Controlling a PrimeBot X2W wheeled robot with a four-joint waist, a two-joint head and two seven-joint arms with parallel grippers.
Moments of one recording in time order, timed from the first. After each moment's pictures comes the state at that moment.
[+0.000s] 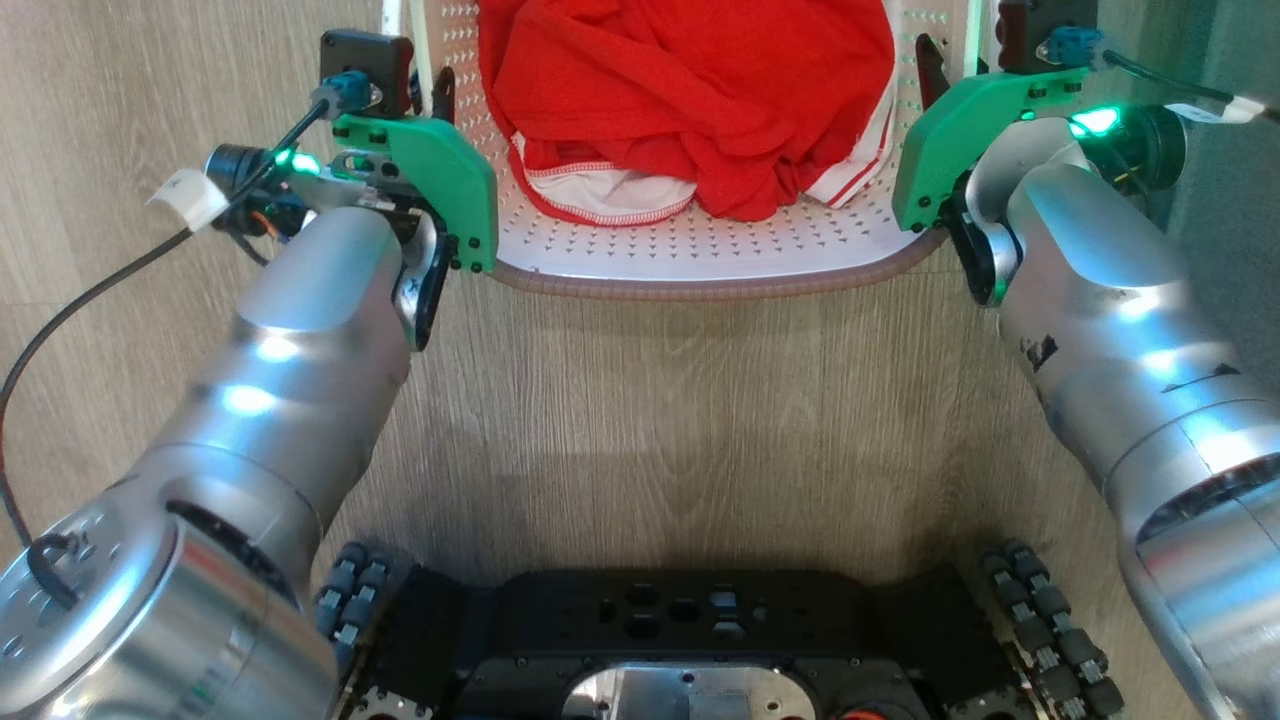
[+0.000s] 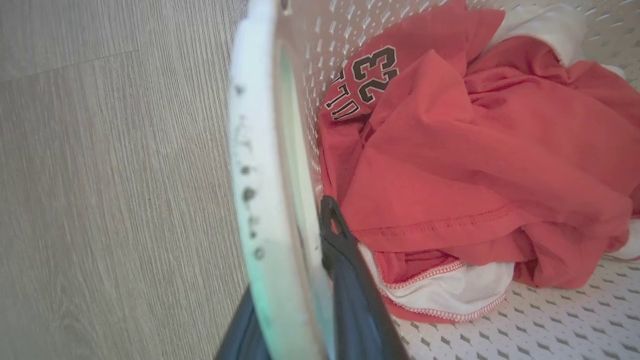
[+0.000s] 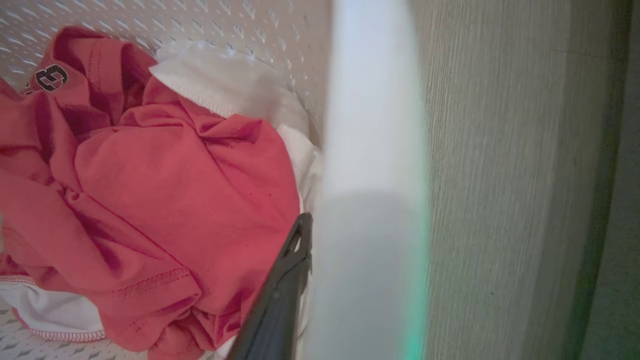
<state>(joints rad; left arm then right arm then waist) -1.14 0.01 -1.02 1.28 -0.90 0.04 -0.26 -1.17 -0.05 0.55 1.29 0.53 0.13 -0.24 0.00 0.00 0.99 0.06</state>
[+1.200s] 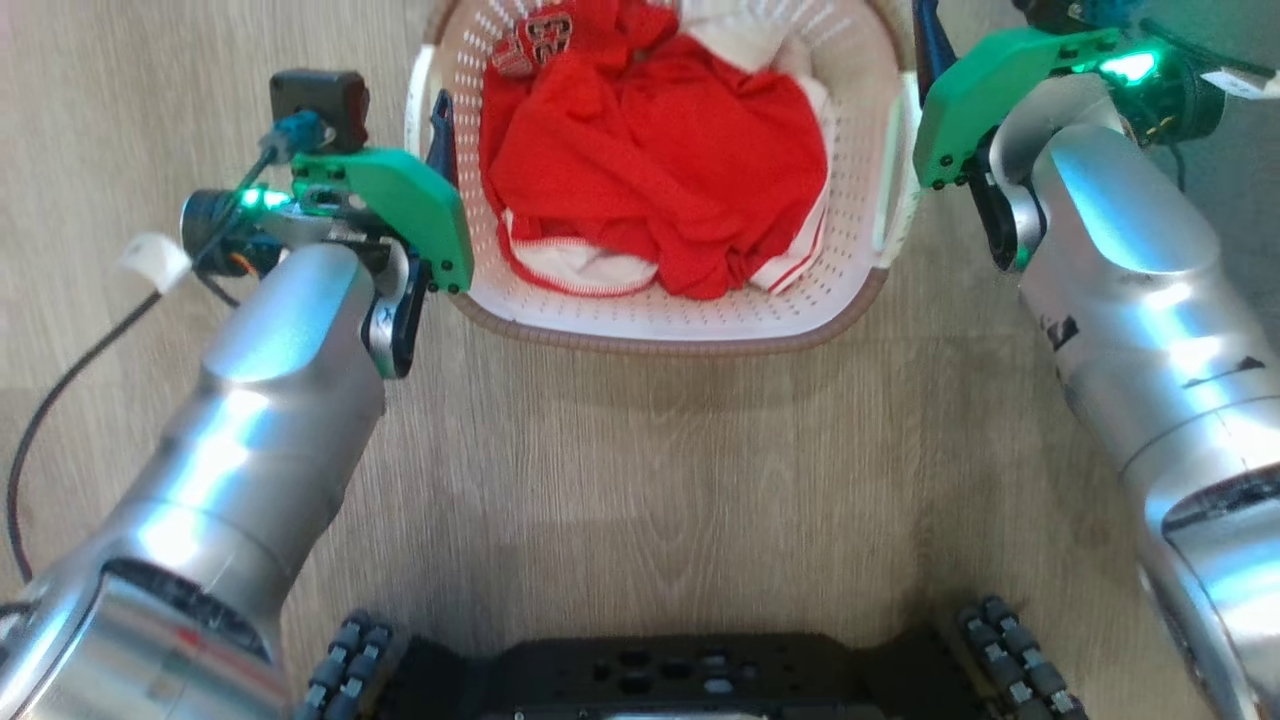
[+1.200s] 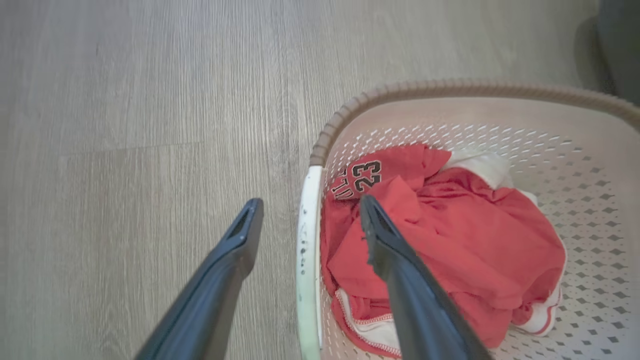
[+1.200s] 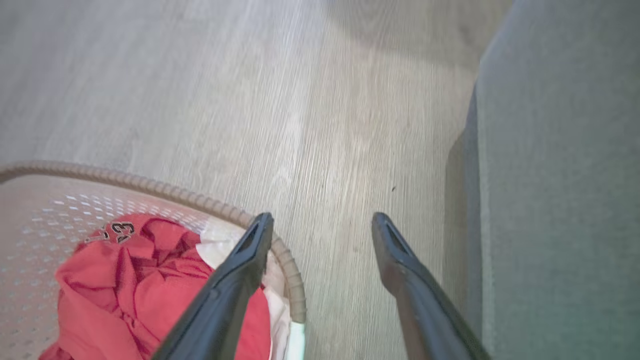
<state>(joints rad) -1.01 0.09 -0.81 1.08 -0.79 0.09 -0.26 -1.14 -0.07 0.38 1.15 0.34 0.13 -0.25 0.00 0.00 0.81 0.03</state>
